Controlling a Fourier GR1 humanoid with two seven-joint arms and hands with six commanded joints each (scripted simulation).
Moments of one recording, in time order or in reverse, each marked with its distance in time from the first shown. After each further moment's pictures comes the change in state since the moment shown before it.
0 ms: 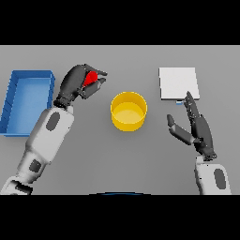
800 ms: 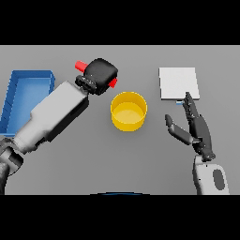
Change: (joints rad) left arm -0.379 0.141 -0.488 0.190 -0.361 -0.408 0.099; right arm 0.005 0.025 -0.002 -0.015 -0.023 -0.003 0.045
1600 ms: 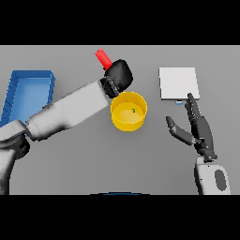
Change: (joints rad) left arm -0.236 -0.039 -0.391 0.119 -0.194 -0.084 -0.071; right arm 0.007 -0.007 -0.014 0.007 -0.013 0.006 -0.014
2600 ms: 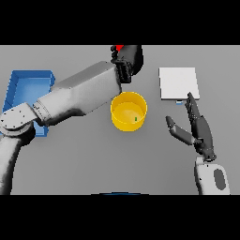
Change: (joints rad) left arm -0.255 -0.029 -0.196 0.119 -0.012 -0.010 -0.046; right arm -0.007 -0.005 0.003 0.020 0.031 -0.014 -0.028
